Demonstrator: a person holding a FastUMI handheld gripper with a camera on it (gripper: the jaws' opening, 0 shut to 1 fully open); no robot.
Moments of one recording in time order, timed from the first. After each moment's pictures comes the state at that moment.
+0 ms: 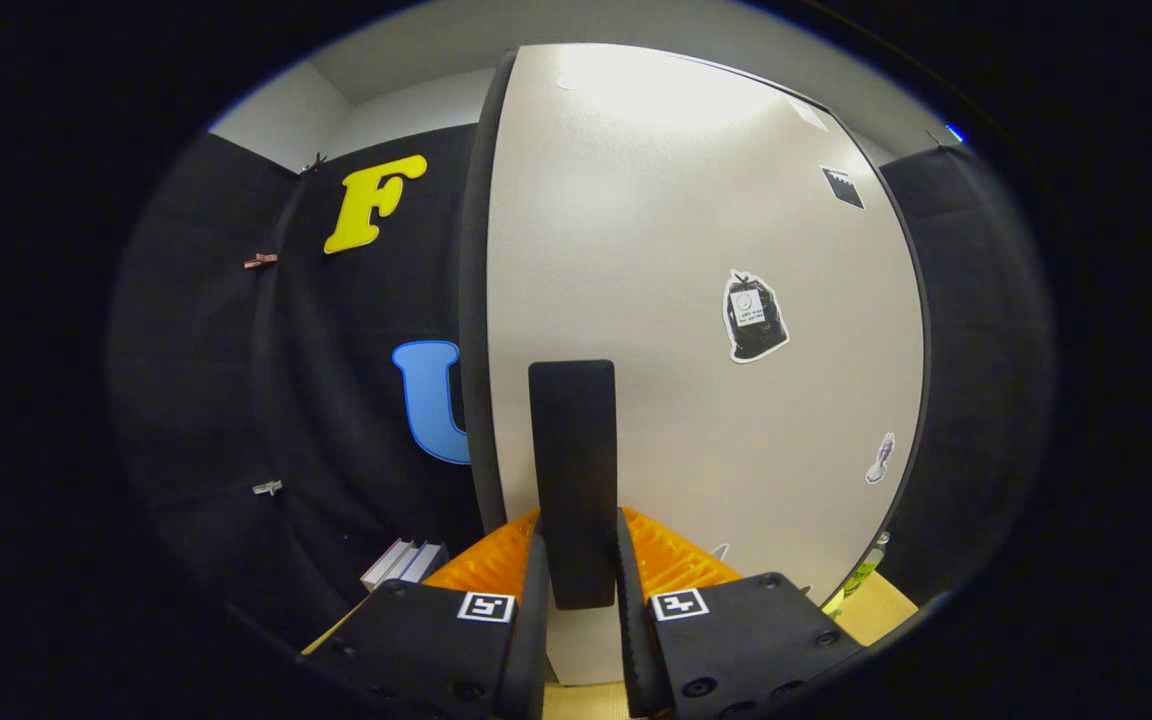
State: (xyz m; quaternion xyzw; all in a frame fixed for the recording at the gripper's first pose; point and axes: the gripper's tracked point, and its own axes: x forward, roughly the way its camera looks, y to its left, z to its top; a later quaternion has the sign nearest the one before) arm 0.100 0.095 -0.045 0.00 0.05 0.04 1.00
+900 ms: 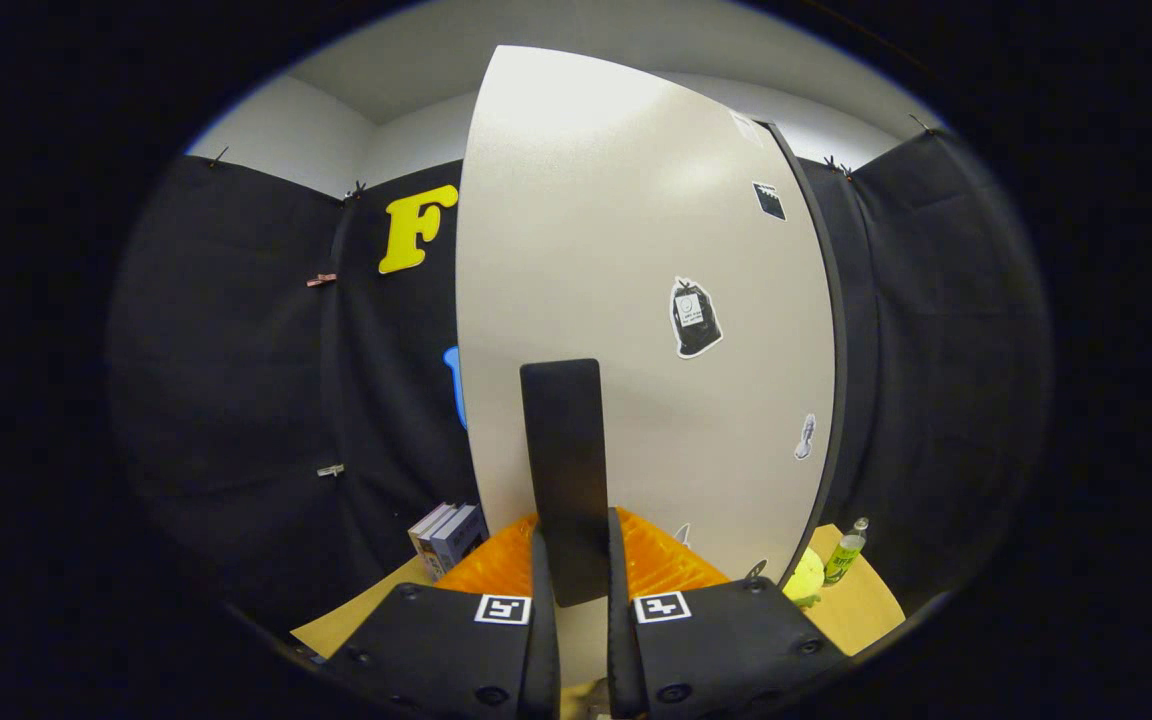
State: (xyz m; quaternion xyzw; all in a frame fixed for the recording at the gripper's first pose) arm -0.026 0.025 -0.027 0.02 0.06 0.13 0.99
